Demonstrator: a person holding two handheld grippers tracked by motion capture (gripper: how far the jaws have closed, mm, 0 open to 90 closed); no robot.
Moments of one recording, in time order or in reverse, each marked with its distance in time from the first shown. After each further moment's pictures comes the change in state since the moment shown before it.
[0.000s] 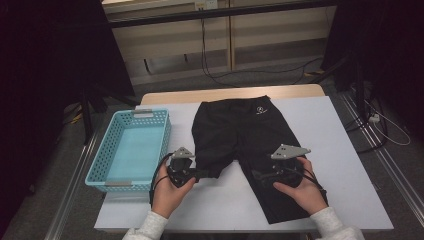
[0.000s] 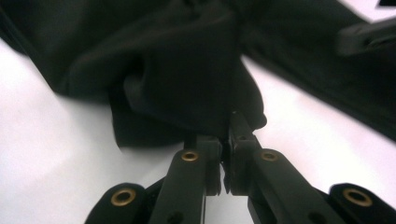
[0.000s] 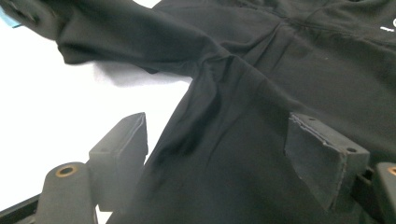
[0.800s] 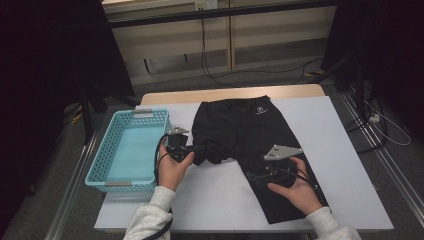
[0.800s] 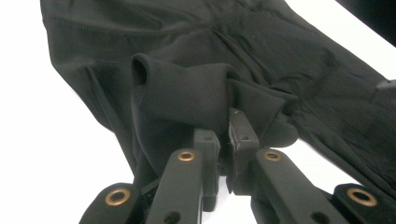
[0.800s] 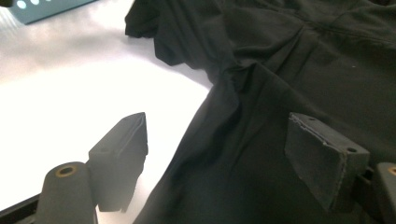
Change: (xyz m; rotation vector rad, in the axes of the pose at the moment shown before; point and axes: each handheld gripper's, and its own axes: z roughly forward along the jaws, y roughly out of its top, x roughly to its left) left arm 0.052 0.032 0.031 -0.084 0.098 -0.119; right arm 0.011 0.006 0.012 0.013 0.030 -0.028
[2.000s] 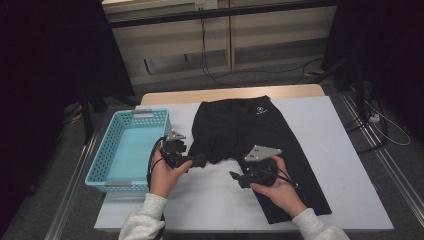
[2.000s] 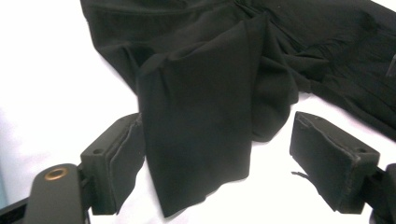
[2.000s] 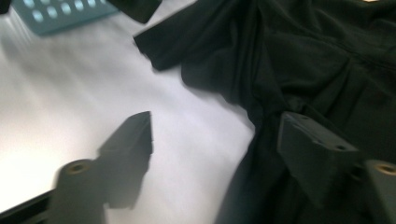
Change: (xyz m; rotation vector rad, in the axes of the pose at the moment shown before) left arm -0.001 -0.011 -0.021 0.043 0.100 0.092; right arm 0.027 0.019 0.031 -0.030 0.022 -0.043
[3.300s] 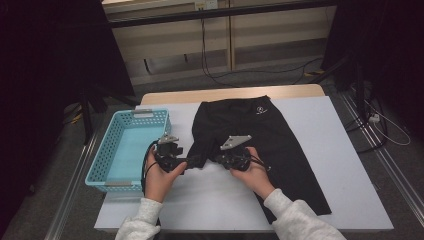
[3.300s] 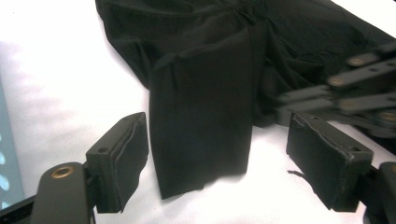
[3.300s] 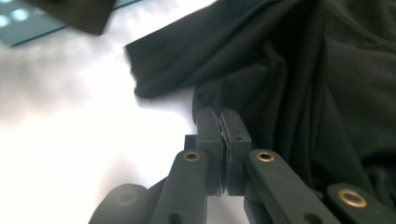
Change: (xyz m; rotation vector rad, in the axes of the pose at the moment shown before) left arm 0.005 -0.011 -0.012 -0.035 -0.019 -0.054; right arm -0.002 0.027 0.070 0.083 0.080 -0.010
